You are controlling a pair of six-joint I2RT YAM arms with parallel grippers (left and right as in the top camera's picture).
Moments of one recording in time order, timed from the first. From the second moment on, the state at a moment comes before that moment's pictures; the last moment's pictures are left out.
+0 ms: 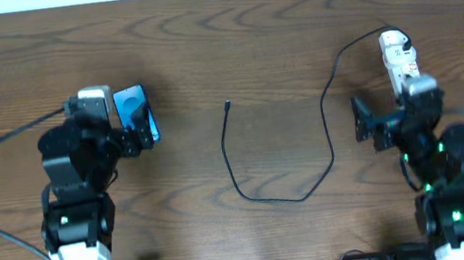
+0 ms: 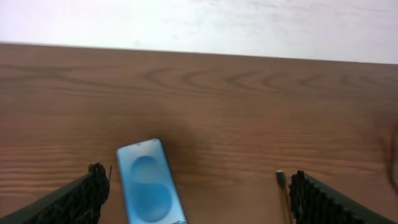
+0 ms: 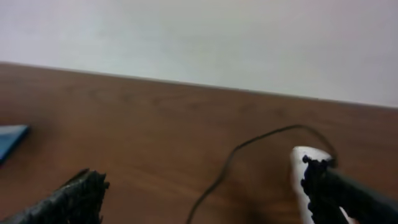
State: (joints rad) left arm 0.05 0.96 0.72 -0.20 0.26 -0.06; right arm -0.04 0.73 0.58 -0.11 -0.30 -0.06
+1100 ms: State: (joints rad) left arm 0.05 1.32 1.14 -0.58 0.31 -0.09; right arm -0.04 1.25 1.08 -0.58 -0.42 -0.08
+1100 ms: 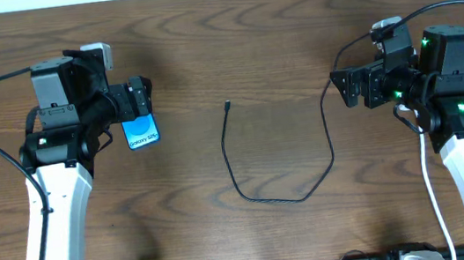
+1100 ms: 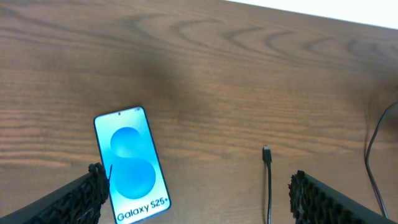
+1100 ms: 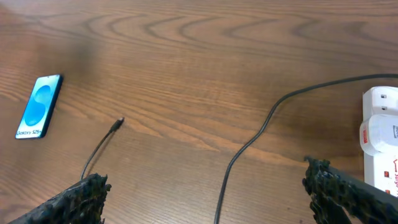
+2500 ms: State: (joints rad) left arm 0.04 1.73 1.23 -0.59 0.02 -0.23; right arm 0.00 1.34 1.08 -0.61 -0.44 -0.01
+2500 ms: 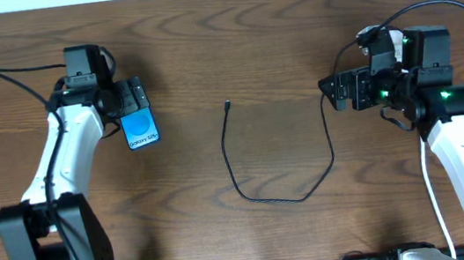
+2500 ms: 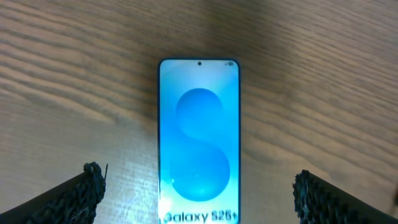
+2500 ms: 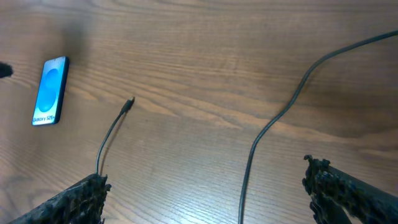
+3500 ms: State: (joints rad) left arm 0.00 1.86 1.23 -0.52 -0.03 -0.28; right arm 0.01 1.36 1.08 -0.61 -0.44 -0.01
